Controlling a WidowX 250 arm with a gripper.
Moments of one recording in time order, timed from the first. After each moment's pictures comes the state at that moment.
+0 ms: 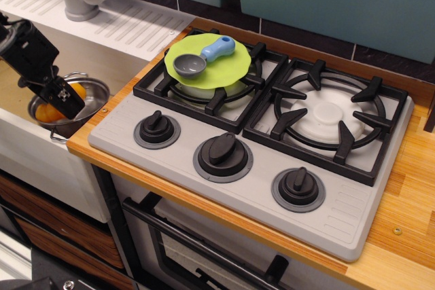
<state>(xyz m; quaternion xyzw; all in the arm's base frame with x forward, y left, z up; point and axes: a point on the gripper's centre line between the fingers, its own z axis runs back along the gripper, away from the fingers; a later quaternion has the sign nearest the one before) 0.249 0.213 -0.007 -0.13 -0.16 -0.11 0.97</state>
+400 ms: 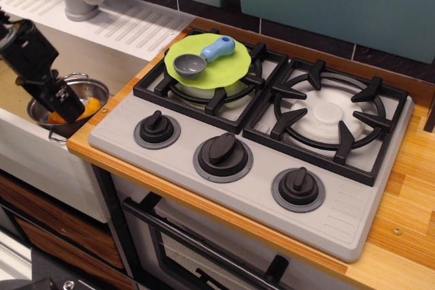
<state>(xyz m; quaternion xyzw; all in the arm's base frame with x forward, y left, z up) 0.248 0.206 0.001 -0.14 -0.12 -0.11 0.98</state>
